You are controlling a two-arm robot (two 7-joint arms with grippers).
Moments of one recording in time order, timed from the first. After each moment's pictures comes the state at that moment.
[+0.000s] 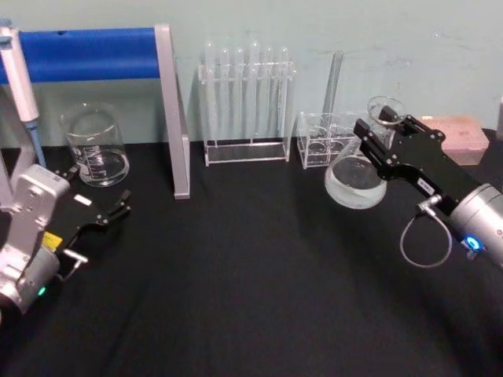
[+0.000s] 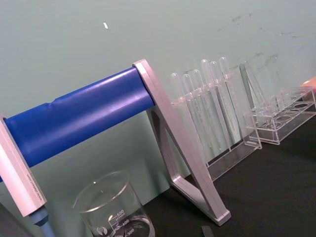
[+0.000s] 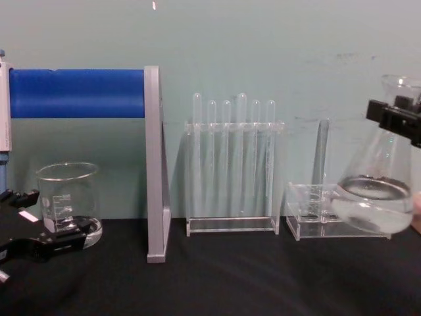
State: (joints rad) left arm -0.20 0.60 0.45 -1.41 -0.25 -0.12 0.03; right arm 0.12 0.47 -0.23 -1.70 0.46 -0.01 0.27
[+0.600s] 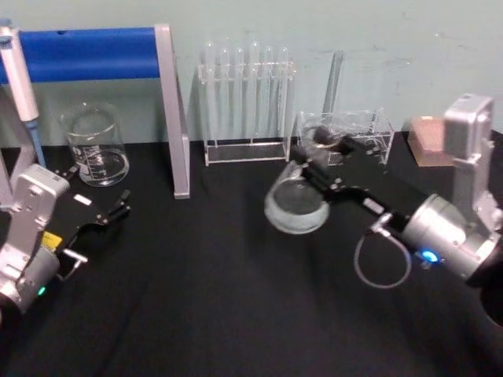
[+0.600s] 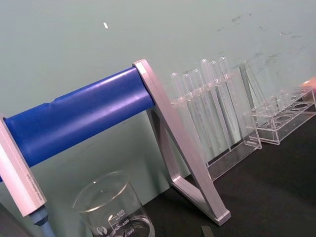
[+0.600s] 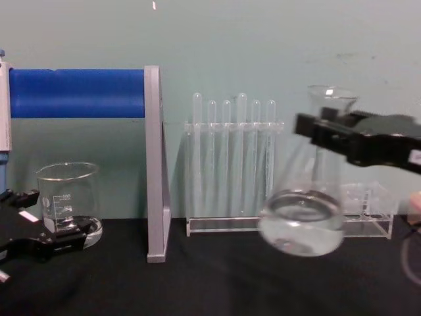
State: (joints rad) left arm -0.20 0.60 0.45 -1.41 -0.25 -0.12 0.03; right arm 0.17 0.44 -0.33 -1.68 0.46 0.00 0.44
